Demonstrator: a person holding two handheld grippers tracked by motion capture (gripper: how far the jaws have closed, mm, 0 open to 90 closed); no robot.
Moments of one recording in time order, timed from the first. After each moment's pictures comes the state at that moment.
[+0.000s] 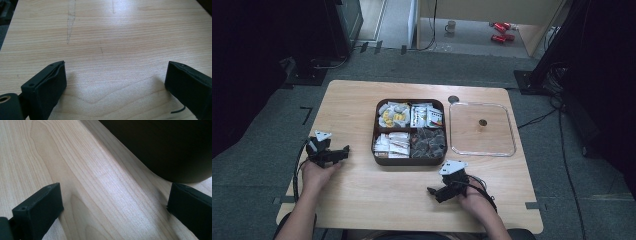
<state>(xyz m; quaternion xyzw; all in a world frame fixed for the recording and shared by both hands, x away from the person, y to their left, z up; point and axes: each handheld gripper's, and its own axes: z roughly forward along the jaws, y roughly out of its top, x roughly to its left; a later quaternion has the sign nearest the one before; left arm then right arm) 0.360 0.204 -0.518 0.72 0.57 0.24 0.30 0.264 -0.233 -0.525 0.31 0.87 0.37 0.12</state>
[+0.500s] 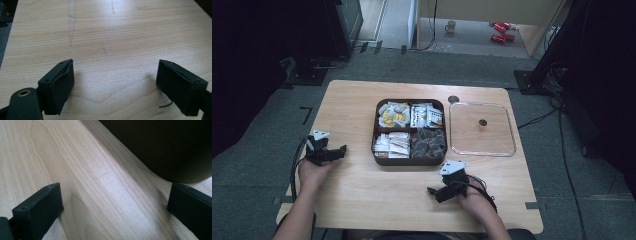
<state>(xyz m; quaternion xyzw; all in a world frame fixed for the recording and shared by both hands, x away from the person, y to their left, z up) 0.362 0.213 -0.513 0.74 0.56 0.23 0.30 0.264 -0.233 -0.525 0.31 0.87 0.37 0.12</state>
